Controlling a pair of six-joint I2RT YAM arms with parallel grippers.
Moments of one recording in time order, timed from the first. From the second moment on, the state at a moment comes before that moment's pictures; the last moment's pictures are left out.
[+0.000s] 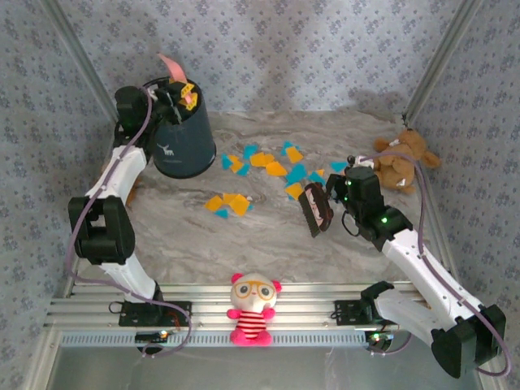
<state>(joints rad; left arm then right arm) -0.03 1.72 1.42 0.36 0.72 -1.92 0.43 0.94 0.81 -0.39 0.22 0.56</state>
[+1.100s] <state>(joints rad) -0.07 1.58 1.72 -0.43 0.76 -1.08 0.43 0.94 0.81 -0.36 0.18 0.56</state>
